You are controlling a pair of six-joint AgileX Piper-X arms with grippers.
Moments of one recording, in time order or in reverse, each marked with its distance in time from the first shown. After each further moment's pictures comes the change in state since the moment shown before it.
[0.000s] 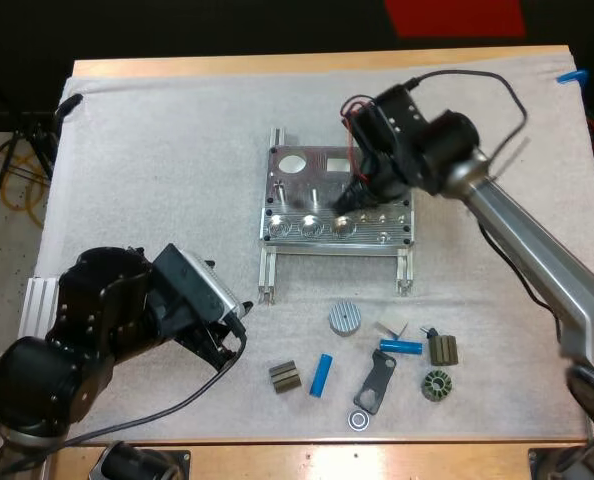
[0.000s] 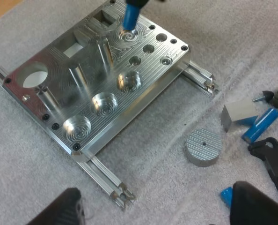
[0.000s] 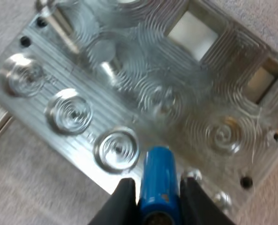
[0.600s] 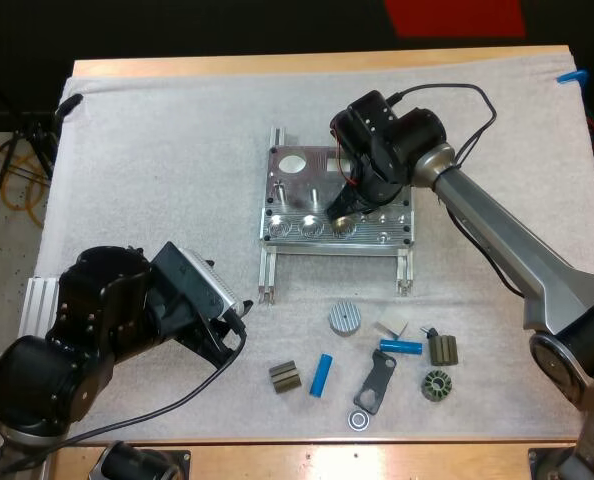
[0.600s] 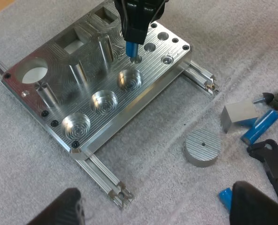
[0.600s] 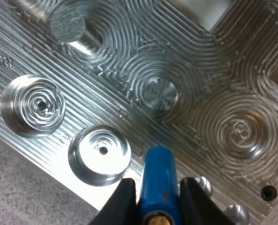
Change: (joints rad) left arm 0.000 0.002 0.000 0.000 0.000 -0.013; right arm -0.004 0.139 -0.050 0.045 0.005 -0.001
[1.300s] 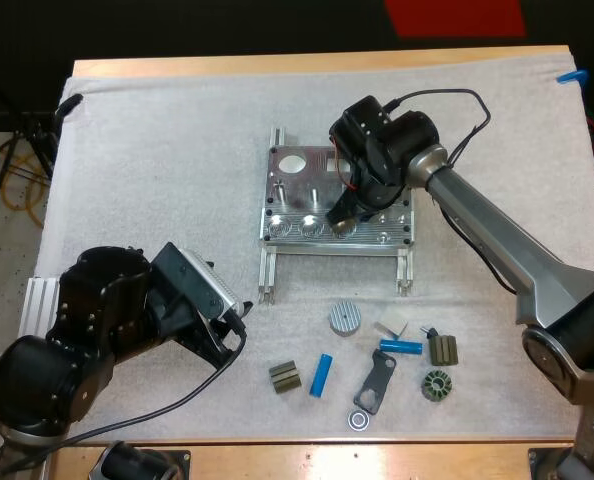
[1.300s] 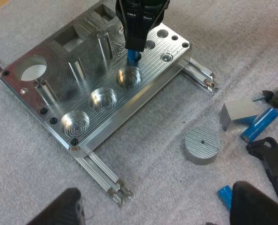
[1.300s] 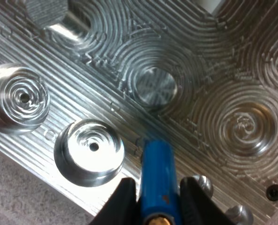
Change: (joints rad) left arm 0.000 0.000 0.000 0.006 0.000 0.000; right arm 0.000 0.036 0.000 0.017 0.017 0.000
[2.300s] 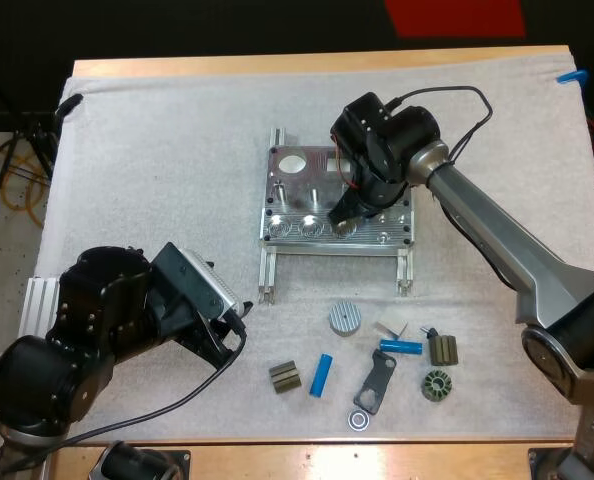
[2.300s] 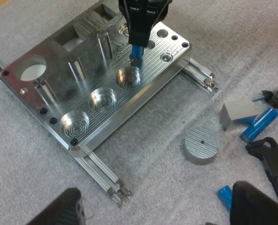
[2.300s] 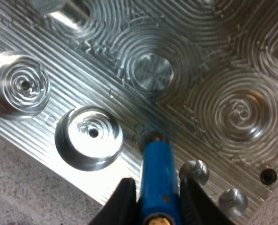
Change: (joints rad) left arm 0.000 0.000 0.000 0.000 0.000 0.000; right arm 0.000 0.002 -0.034 0.057 0.001 0.000
